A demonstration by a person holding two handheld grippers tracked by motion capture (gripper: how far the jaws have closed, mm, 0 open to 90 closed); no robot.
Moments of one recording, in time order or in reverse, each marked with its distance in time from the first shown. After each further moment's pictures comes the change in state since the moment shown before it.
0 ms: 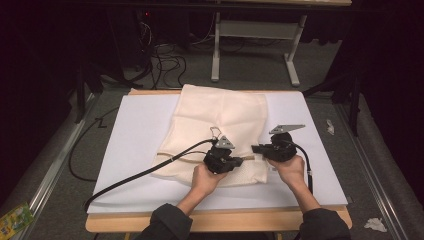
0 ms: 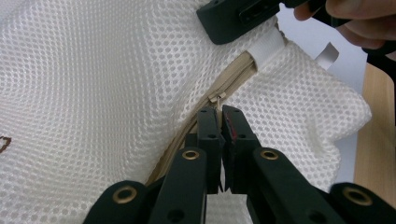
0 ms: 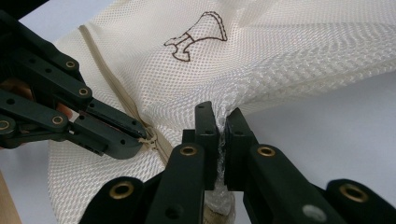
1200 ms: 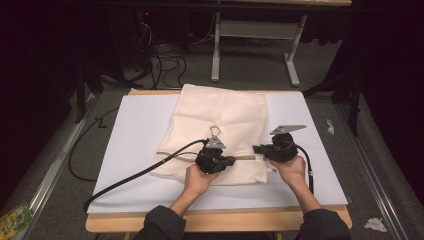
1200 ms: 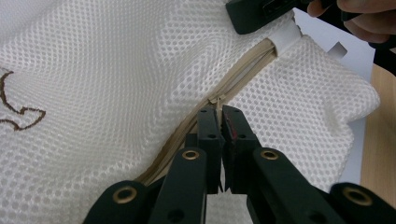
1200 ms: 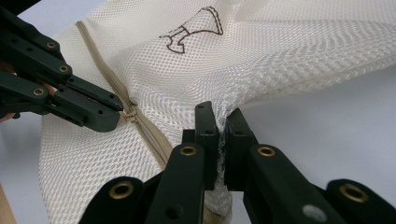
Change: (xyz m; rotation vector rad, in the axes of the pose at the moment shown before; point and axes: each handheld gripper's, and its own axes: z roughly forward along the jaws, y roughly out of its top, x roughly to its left) left arm 0.010 -0.011 -0.017 -0.019 0.025 -0.005; right arm -0.002 -0.003 -0.001 0.004 -0.010 0.000
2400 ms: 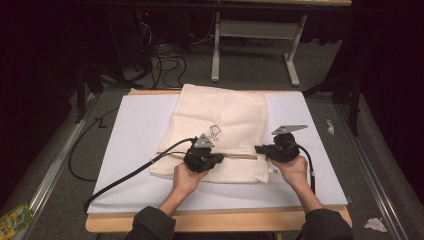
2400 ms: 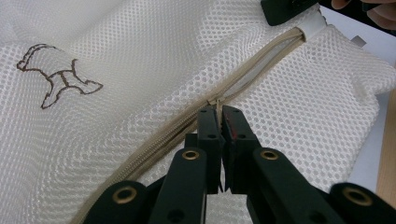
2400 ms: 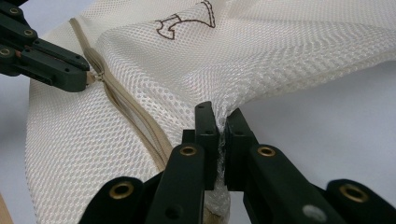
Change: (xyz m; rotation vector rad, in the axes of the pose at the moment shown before) left arm 0.011 -0.006 -0.029 -0.002 0.073 0.018; right arm -0.002 -0.001 -0.002 0.009 -0.018 0.001
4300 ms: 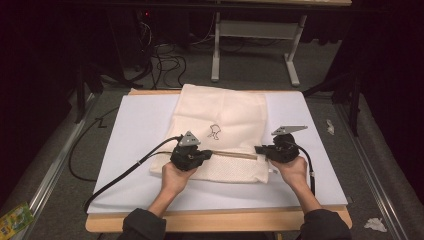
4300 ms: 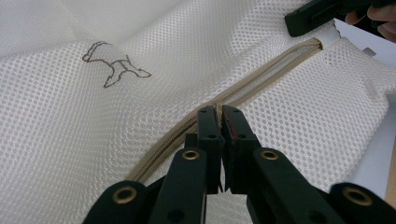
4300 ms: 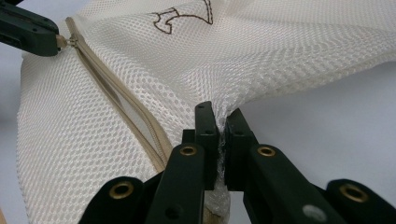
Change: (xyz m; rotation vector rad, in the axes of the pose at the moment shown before) left arm 0.018 -0.008 -0.031 -0.044 0.050 -0.027; right arm -0.001 -0.003 0.002 0.001 -0.004 0.010
